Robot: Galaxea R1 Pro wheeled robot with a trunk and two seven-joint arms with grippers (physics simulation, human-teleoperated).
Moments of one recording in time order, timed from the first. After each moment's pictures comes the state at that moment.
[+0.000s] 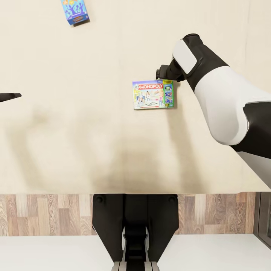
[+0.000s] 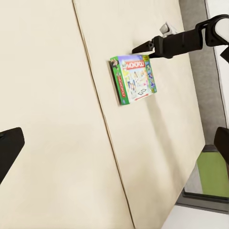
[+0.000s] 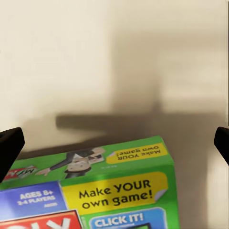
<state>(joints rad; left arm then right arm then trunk) -1.18 0.66 0.36 -1.33 0.13 1.04 -1.57 -1.97 0.17 -0.01 -0.29 -0.32 0.83 -0.40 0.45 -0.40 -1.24</state>
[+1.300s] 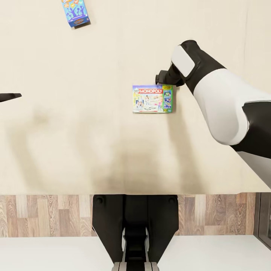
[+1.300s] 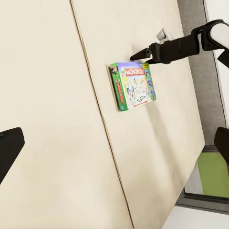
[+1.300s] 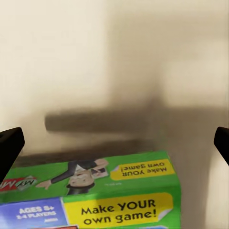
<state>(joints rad) -1.18 0.66 0.36 -1.33 0.13 1.04 -1.57 -1.97 0.17 -0.01 -0.23 -0.32 0.82 -0.40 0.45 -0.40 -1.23</state>
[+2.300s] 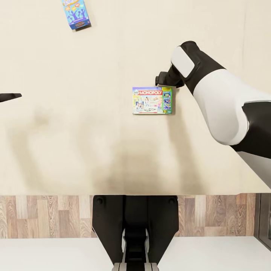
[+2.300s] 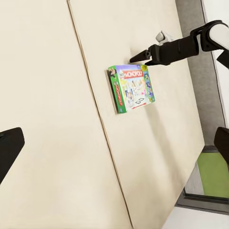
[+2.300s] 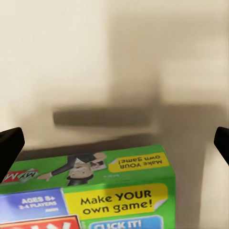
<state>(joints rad) -1.18 0.66 0.36 -1.33 0.13 1.04 -1.57 -1.97 0.17 -0.01 -0.23 -0.32 0.84 -0.40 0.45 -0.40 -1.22</state>
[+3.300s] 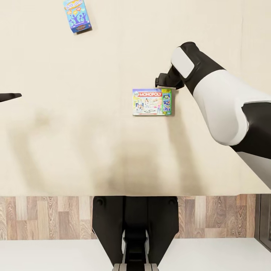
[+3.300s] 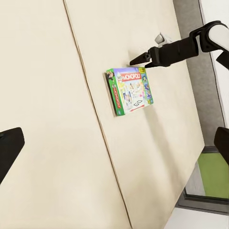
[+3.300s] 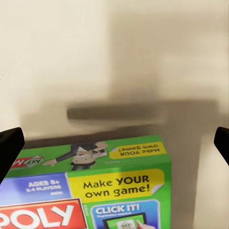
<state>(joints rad) -1.18 0.66 0.36 -1.34 0.13 1.04 -1.57 -1.97 0.17 -0.01 -0.23 -0.32 0.86 -0.40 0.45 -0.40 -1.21</state>
